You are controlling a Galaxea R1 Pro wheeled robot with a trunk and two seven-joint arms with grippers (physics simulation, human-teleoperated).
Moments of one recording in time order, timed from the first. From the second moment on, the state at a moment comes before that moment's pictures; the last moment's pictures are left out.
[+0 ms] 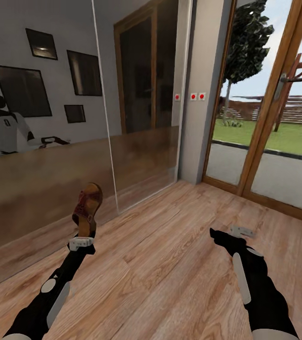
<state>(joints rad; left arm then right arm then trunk) -0.43 0.12 0.01 -0.84 0.24 -0.39 -0.29 -0.43 0.07 -0.25 -1.35 -0.08 0.56 -0.06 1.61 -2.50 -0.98</state>
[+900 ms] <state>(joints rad) -0.43 0.11 0.01 -0.84 0.25 -0.39 -0.29 -0.43 0.07 -0.25 -1.35 -0.08 0.56 -0.06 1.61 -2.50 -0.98</state>
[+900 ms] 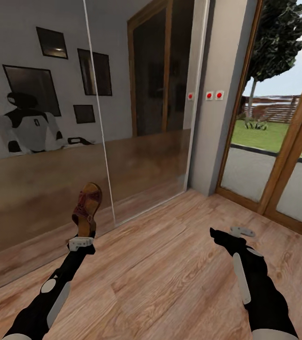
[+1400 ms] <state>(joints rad) -0.43 0.11 0.01 -0.84 0.25 -0.39 -0.29 -0.43 0.07 -0.25 -1.35 -0.08 0.56 -0.06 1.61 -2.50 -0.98</state>
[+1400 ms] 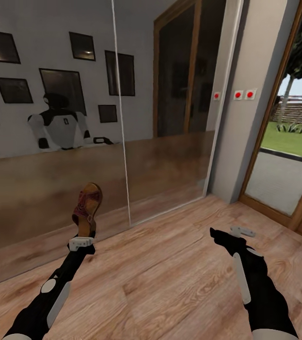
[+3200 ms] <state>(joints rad) -0.43 0.11 0.01 -0.84 0.25 -0.39 -0.29 -0.43 0.07 -0.25 -1.35 -0.08 0.56 -0.06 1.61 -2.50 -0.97</state>
